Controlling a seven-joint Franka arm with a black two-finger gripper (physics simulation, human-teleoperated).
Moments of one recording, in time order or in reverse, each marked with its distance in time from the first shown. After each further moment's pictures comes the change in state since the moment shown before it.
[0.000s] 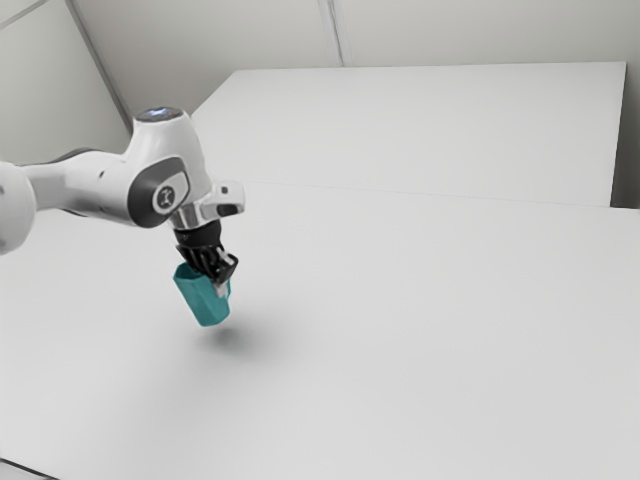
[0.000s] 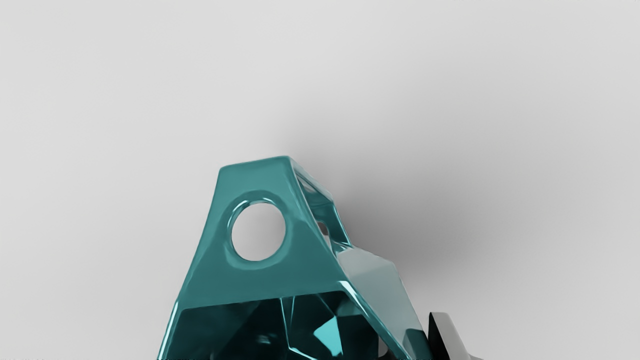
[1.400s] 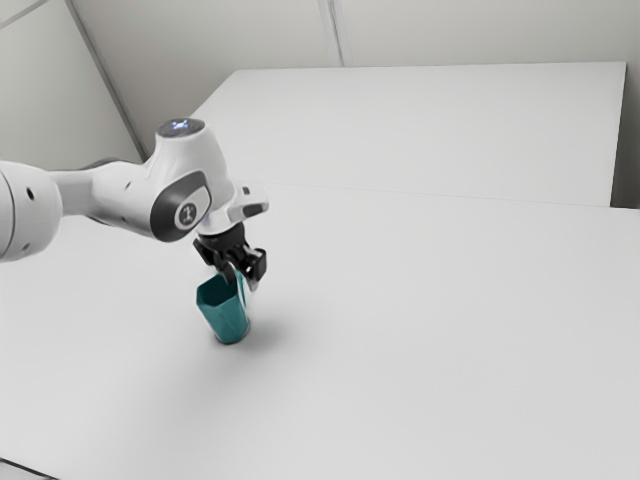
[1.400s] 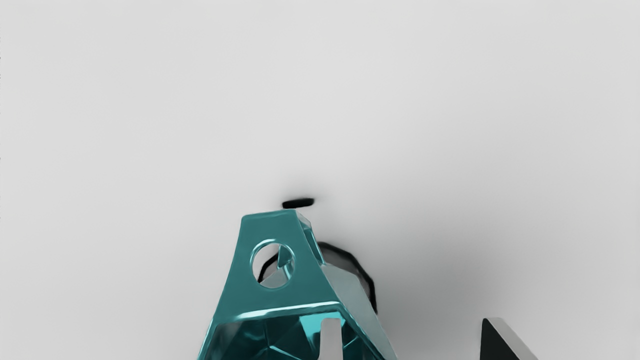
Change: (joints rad) arm -0.032 0.061 -0.017 -0.003 0.036 0.174 -0.215
